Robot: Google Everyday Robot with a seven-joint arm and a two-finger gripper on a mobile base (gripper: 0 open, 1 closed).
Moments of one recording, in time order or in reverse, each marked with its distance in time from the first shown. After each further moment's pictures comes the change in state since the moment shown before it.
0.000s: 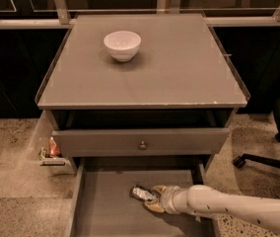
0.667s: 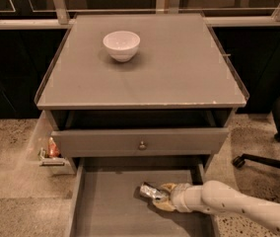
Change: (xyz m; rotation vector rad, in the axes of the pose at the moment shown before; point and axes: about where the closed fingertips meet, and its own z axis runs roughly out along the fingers) arm -0.002 -0.009 -0.044 -0.028 -0.022 0.015
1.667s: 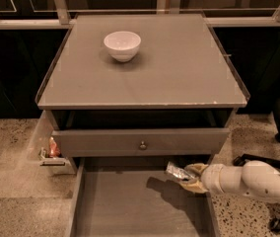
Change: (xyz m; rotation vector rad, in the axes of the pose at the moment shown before) arm -0.036 -0.060 -0.134 0.084 -0.025 -0.071
